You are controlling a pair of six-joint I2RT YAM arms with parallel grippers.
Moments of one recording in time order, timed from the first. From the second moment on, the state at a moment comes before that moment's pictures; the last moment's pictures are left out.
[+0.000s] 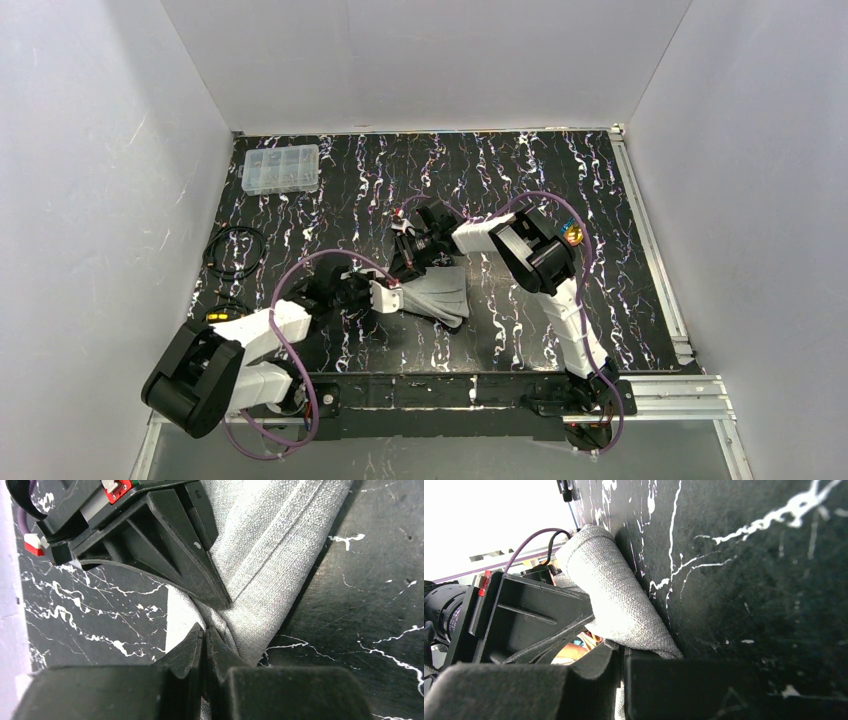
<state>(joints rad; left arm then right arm) -0.52 1.20 0.34 0.16 0.32 1.13 0.72 2.34 1.43 0.07 -1.06 0.80</state>
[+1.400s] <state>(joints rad) -0.51 1.22 0.42 0.03 0.28 0.82 0.72 2.34 1.42 0.08 -1.05 0.80</state>
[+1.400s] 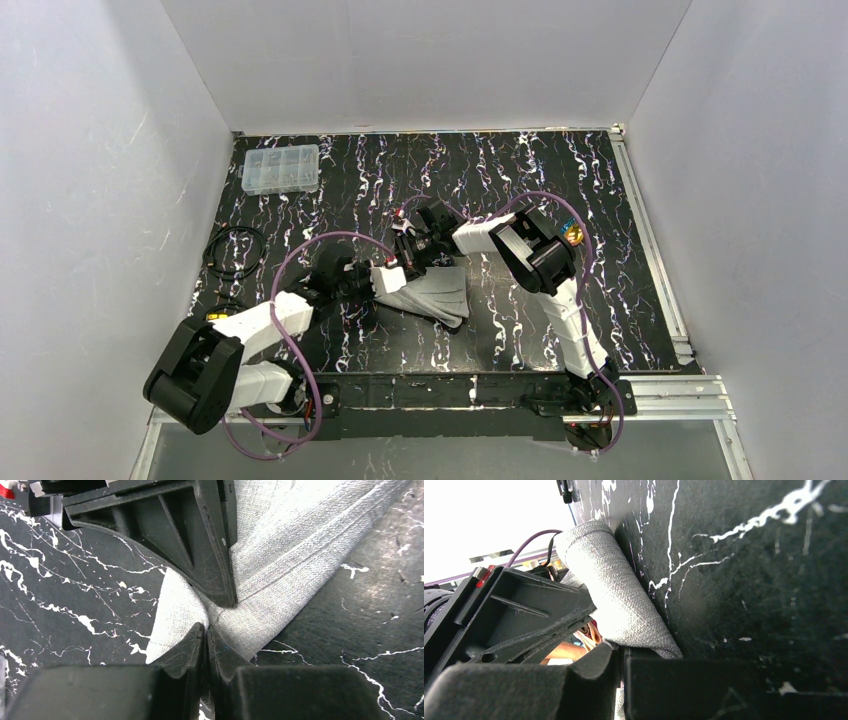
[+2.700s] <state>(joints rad) -0.53 1.16 0.30 0.07 0.33 1.27 0.72 2.26 1.56 -0.12 -1.01 0.56</state>
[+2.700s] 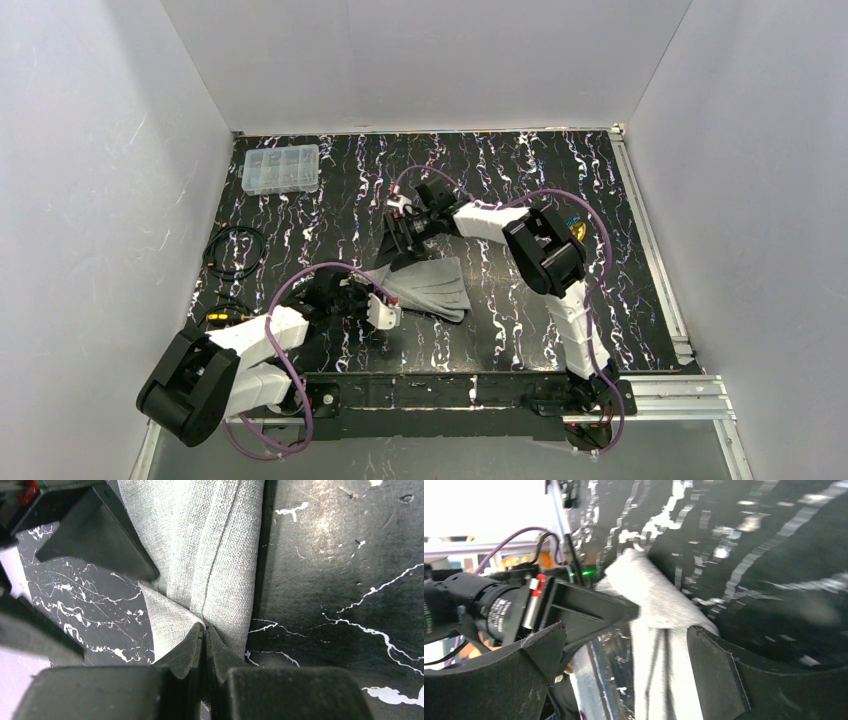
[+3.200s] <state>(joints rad) -0.53 1.15 0.30 0.05 0.34 1.28 0.51 1.59 1.12 -0.16 -0.32 0.16</state>
